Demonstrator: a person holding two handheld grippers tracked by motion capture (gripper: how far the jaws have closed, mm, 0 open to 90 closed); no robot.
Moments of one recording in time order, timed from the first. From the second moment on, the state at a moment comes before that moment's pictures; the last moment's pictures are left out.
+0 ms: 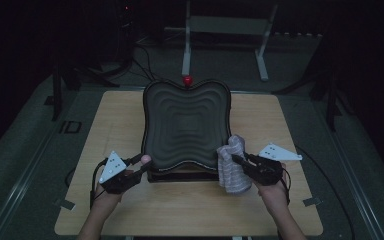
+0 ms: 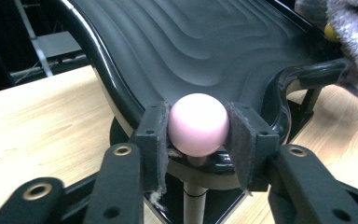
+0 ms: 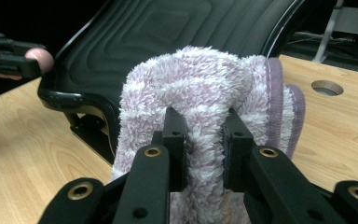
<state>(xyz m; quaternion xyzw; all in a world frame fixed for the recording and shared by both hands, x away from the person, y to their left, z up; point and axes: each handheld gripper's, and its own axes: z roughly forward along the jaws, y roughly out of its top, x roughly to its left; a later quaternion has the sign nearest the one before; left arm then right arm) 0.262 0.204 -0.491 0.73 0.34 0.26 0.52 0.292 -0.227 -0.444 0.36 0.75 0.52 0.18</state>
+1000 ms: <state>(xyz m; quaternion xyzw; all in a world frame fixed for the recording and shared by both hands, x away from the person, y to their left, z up) 0.246 0.242 -0.512 0.72 0.35 0.25 0.55 0.386 -0.321 -0.466 0.49 0.68 0.49 0.24</state>
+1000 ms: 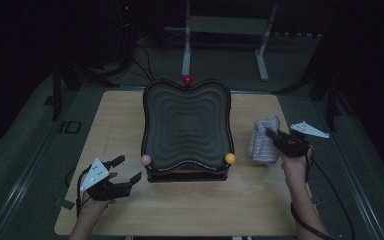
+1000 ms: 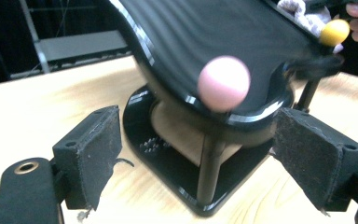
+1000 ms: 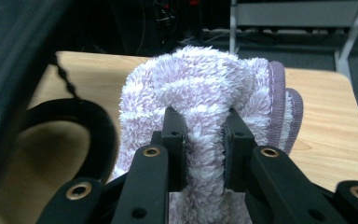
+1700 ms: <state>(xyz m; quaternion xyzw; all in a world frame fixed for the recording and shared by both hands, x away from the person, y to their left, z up) 0.245 0.250 -0.531 0.71 0.37 0.25 0.54 0.462 -0.309 -0.531 0.53 0.71 0.40 0.22</state>
